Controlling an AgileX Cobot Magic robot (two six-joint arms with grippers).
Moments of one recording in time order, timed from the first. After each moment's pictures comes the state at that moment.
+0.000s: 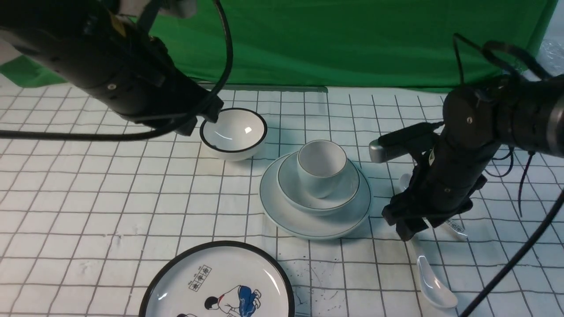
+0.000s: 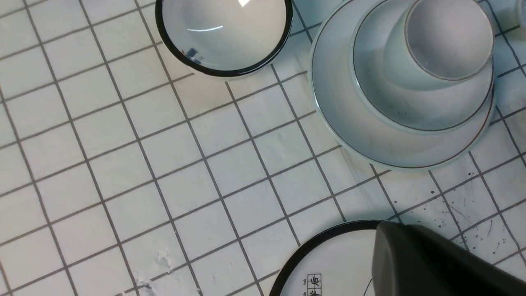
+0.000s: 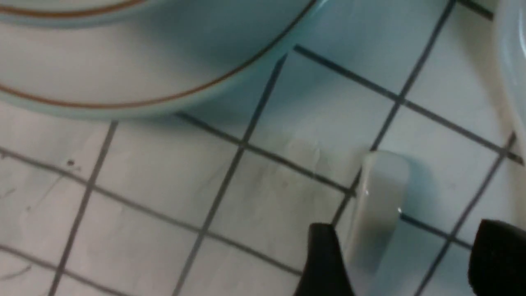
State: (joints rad) right arm 0.39 1.88 -1.26 -0.02 0.77 0.01; left arm -0.41 1.44 -1.38 -0.05 1.02 0.00
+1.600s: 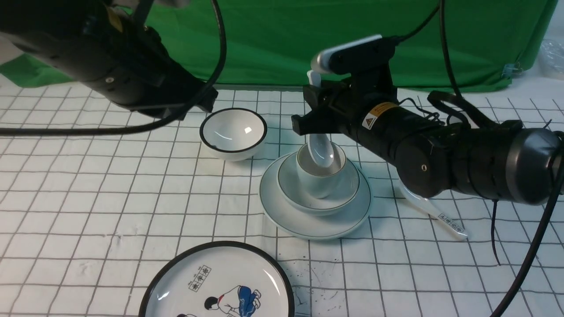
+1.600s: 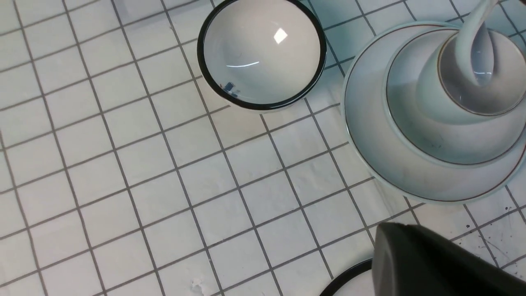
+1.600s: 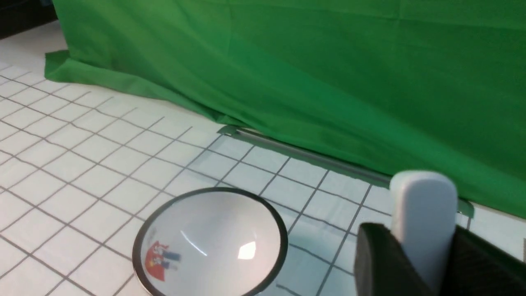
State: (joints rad) right arm 0.58 1.85 -1.14 0.18 -0.52 -0.13; left arm -0.41 1.44 -1.37 0.03 0.95 -0.03
